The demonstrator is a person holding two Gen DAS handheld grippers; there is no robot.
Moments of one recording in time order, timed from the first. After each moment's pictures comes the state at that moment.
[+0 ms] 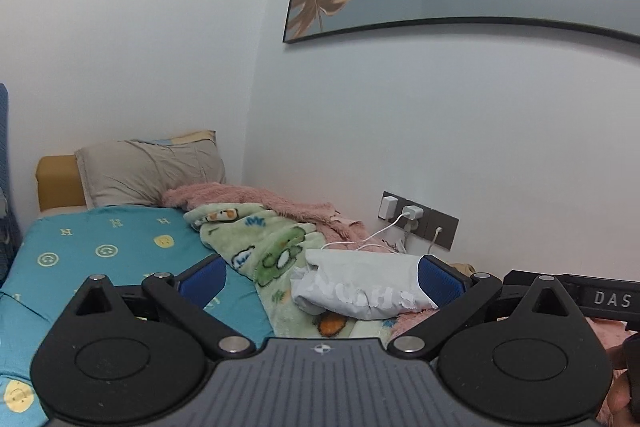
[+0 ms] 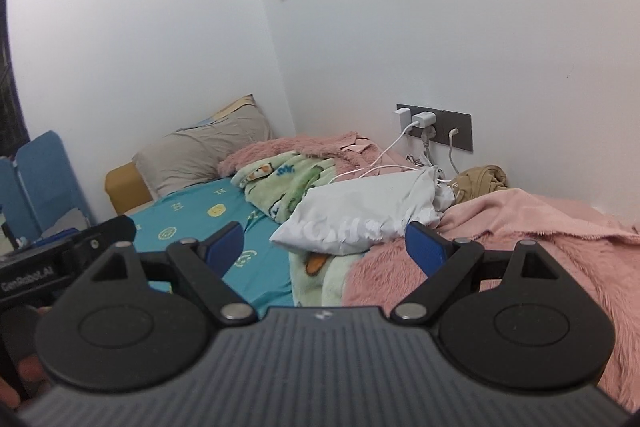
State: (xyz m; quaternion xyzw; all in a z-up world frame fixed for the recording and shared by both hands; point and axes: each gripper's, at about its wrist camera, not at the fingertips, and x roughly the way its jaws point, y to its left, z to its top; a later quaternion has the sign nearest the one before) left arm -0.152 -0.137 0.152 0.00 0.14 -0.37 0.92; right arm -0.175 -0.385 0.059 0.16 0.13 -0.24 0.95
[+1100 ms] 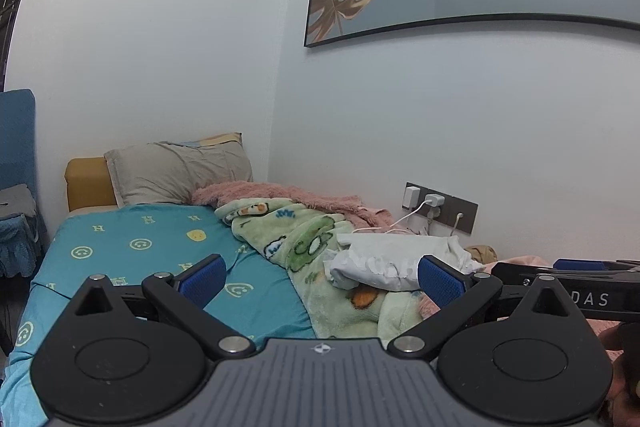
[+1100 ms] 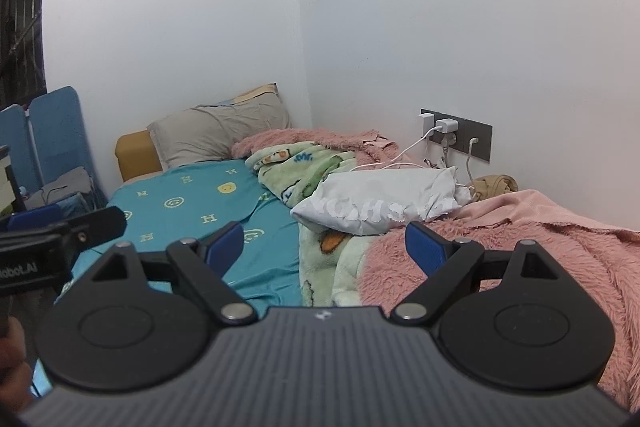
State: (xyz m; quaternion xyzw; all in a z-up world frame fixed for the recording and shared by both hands) left arm -0.179 -0.083 0.131 0.01 0.13 -0.35 0.93; right arm -0.177 -0.331 0.038 0.09 0.14 -0.22 0.96
